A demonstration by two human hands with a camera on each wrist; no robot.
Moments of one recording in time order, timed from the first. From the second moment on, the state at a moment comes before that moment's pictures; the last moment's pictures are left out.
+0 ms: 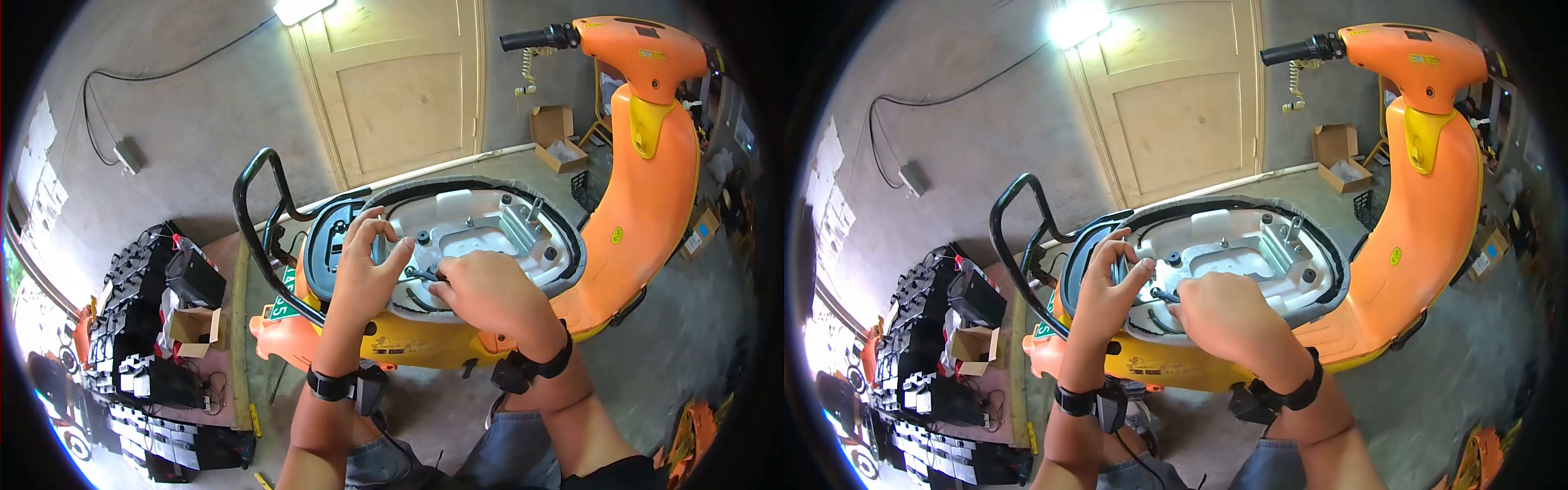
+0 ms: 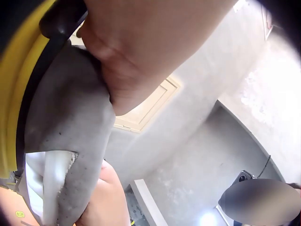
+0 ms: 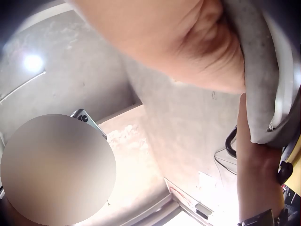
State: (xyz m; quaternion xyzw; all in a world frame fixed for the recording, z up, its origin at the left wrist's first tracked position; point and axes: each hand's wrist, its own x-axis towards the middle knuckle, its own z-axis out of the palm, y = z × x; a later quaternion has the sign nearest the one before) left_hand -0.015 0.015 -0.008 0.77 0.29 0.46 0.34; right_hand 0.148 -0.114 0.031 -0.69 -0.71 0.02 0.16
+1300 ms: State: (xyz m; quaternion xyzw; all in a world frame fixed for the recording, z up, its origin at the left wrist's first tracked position) left_hand -0.017 0.015 -0.010 0.76 0.27 0.46 0.37; right_hand 0.172 -0.102 0.036 -0.63 -0.76 0.00 0.19
